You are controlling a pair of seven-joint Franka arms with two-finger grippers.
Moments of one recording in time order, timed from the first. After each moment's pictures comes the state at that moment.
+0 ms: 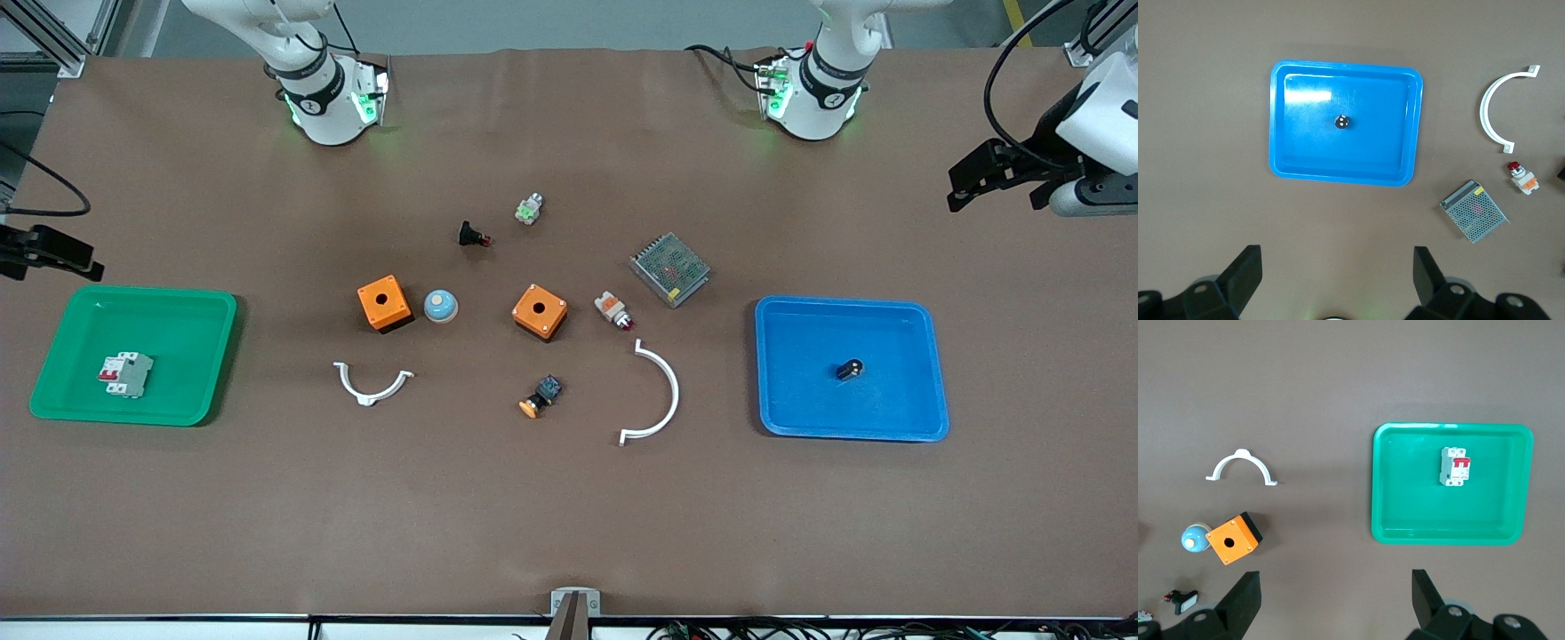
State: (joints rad) left arm 0.01 -0.08 -0.10 -1.61 0.00 1.52 -0.11; right arm -0.04 0.10 -0.11 -1.50 0.01 1.58 -0.11
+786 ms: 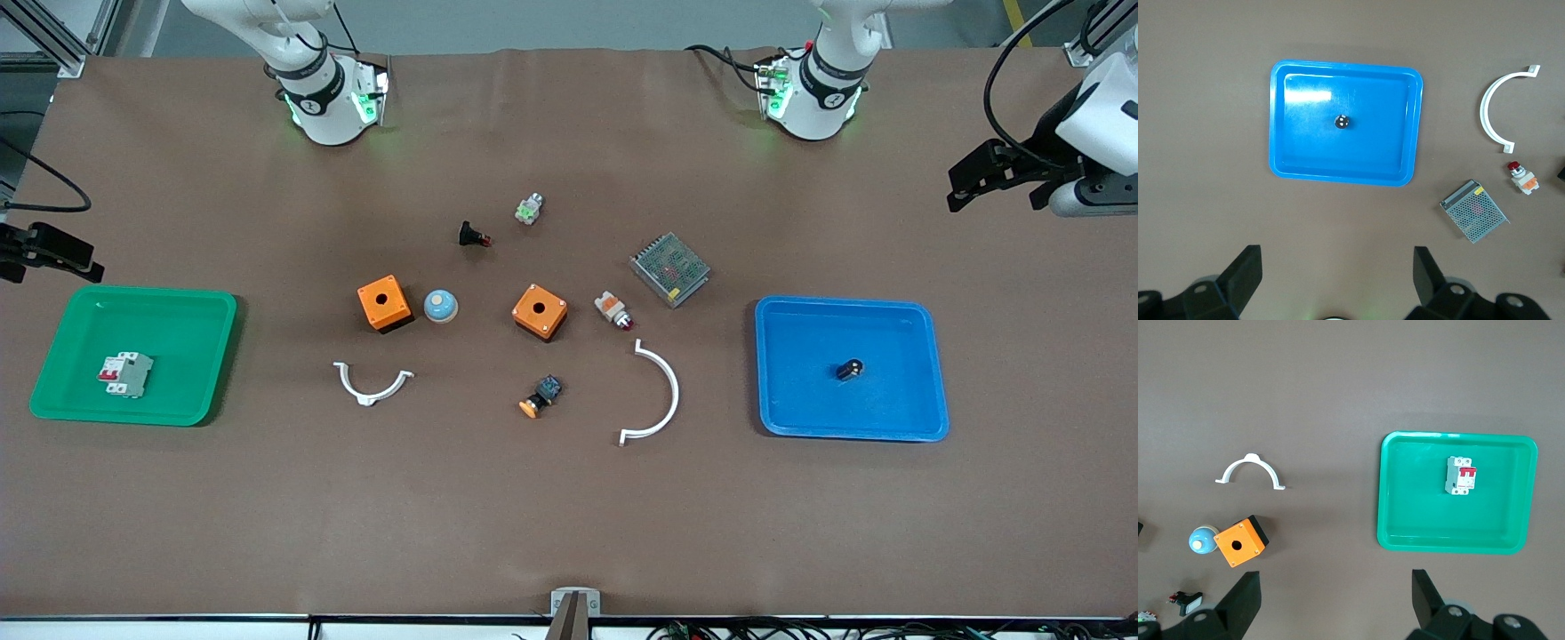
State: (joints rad) left arm 0.01 -0.08 -0.10 -1.61 0.00 1.52 -0.11; right arm -0.02 0.10 -0.10 -1.49 0.01 1.58 -0.11
